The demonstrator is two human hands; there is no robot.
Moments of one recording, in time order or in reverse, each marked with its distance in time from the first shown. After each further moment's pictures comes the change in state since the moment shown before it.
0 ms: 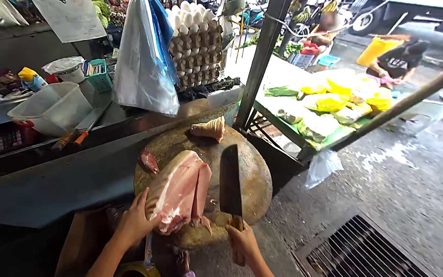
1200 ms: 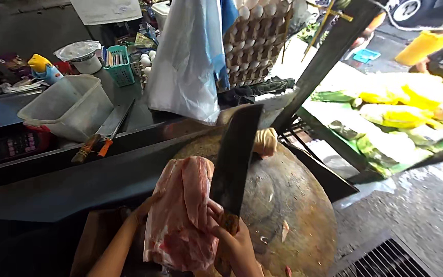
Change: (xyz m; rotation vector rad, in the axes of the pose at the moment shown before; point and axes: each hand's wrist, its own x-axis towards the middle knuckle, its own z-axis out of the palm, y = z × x) left_hand 0.160 -0.137 -0.050 -1.255 -0.363 -0.195; right_hand 0.020 -0.116 0.240 0.126 -0.148 -0.335
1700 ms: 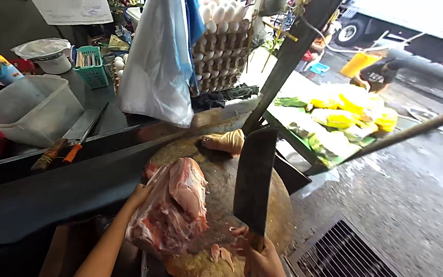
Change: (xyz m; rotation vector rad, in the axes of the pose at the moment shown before) left_hand 0.066 0.007 0.045 0.544 0.338 -0.037; right_hand -0.049 -0.026 -0.136 -0.200 0.109 0.113
